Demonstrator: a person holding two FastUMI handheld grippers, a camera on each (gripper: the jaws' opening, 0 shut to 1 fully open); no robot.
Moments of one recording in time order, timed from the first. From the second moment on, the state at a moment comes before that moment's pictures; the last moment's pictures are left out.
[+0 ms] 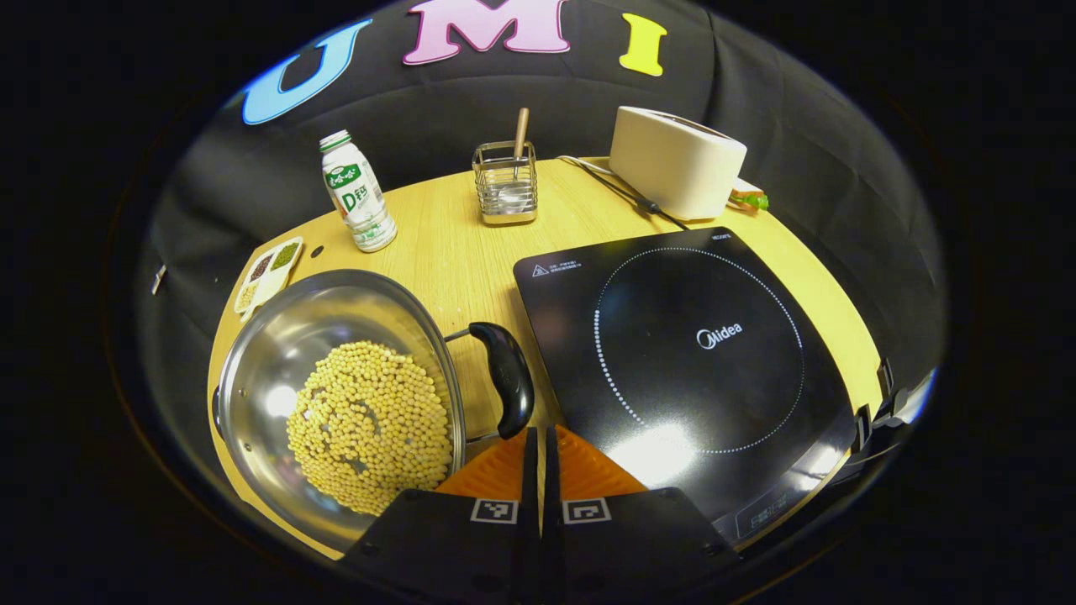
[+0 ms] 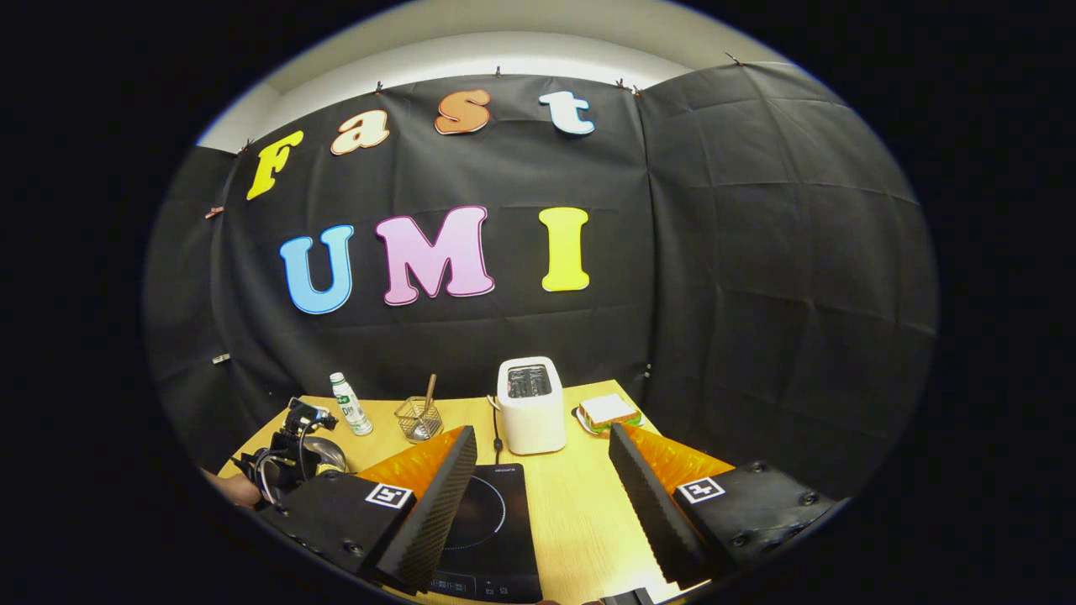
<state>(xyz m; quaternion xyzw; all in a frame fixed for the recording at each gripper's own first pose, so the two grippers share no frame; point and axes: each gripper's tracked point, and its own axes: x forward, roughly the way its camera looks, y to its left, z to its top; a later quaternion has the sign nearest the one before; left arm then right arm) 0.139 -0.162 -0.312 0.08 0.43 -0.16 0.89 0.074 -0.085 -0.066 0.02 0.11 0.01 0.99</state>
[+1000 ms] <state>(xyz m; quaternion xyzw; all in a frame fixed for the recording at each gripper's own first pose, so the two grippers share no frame) 0.088 -0.063 -0.149 -0.10 0.21 0.08 0.97 0.120 -0.021 -0.148 0.06 0.21 0.16 0.96</state>
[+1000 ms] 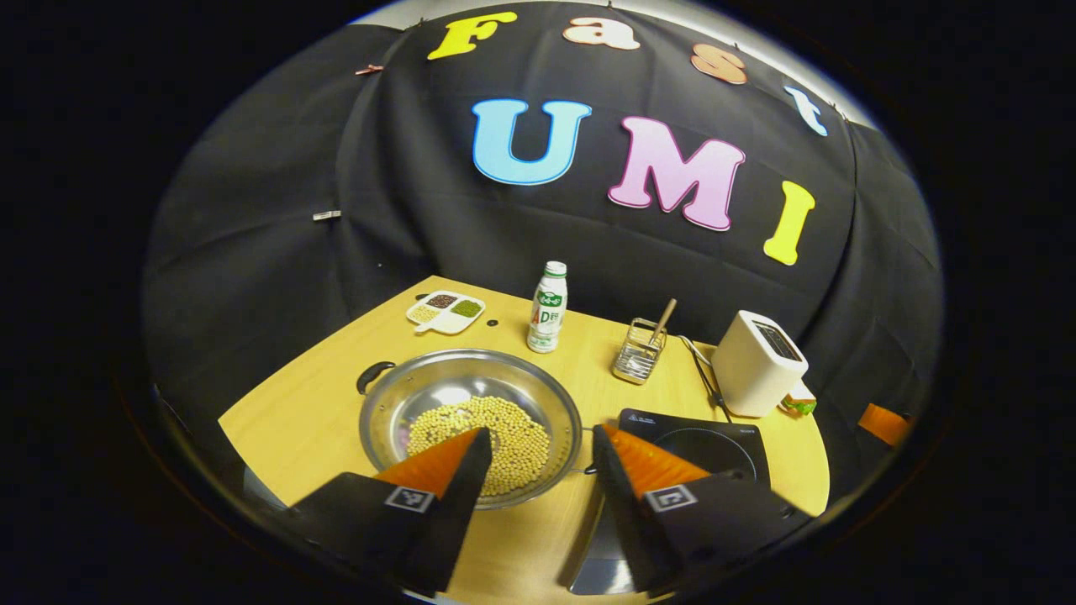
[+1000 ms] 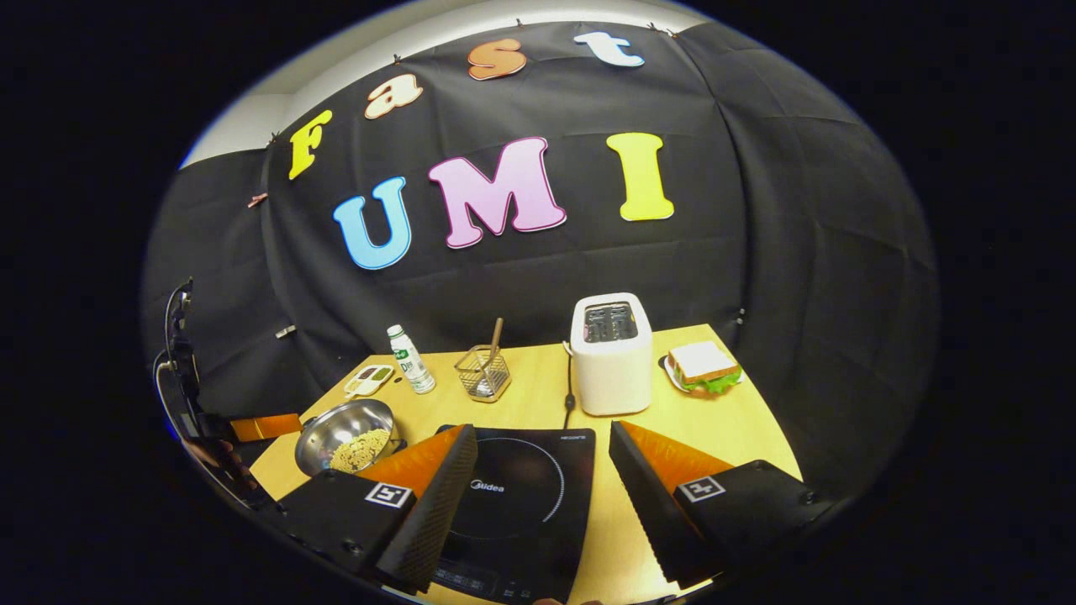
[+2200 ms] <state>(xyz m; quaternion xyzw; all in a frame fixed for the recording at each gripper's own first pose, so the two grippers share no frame) 0.188 0.171 -0.228 -0.07 0.24 -0.02 0.97 0.141 0.244 -0.290 0.14 0.39 0.15 0.90</state>
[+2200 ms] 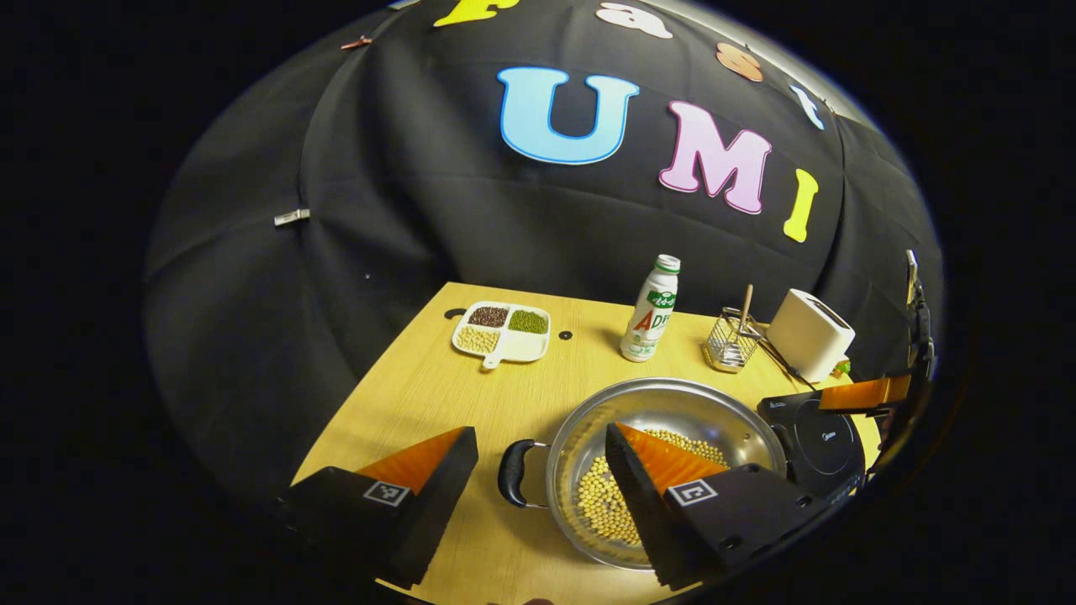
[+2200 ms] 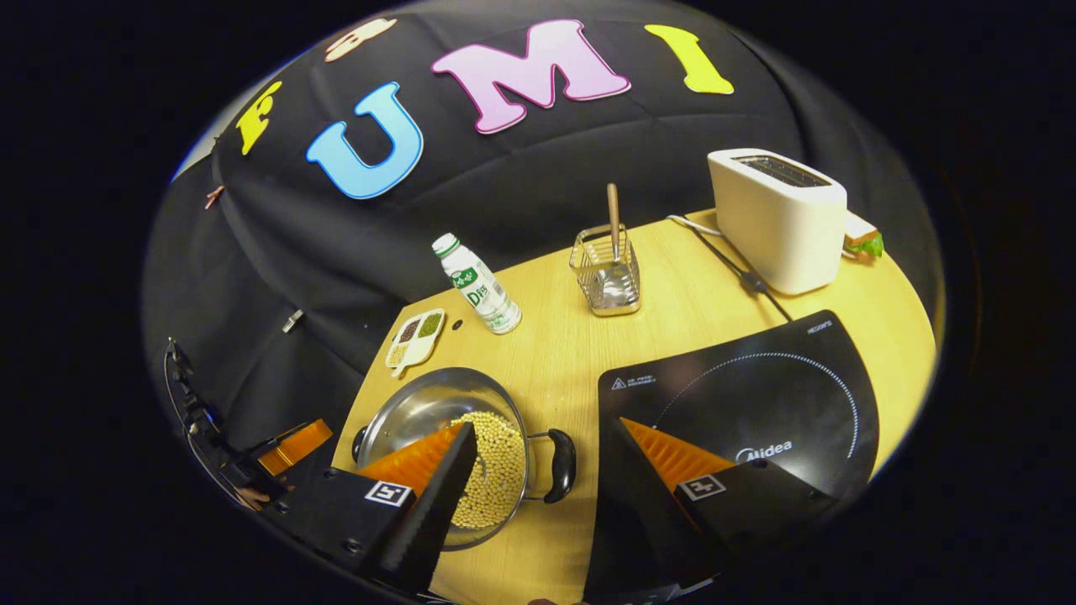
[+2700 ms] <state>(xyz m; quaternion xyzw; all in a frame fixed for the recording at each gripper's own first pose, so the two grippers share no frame) 0.200 0.173 -0.296 -0.14 0.30 -0.06 0.94 0.135 0.279 -0.352 0.13 0.43 0.14 0.88</state>
